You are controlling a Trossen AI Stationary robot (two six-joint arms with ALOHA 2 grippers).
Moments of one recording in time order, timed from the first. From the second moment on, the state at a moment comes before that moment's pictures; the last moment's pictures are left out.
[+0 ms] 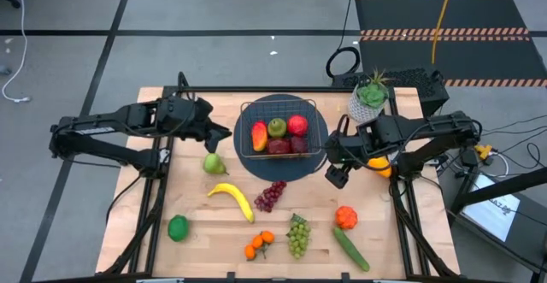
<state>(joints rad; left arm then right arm) 0.08 1.00 1.11 -0.70 -0.08 -0.72 0.20 1.43 1.56 -1.43 0.03 0.88</state>
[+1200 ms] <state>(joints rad) -0.45 1.33 1.11 -0.16 -0.48 -1.14 0.65 1.10 0.83 -0.80 0.05 0.50</state>
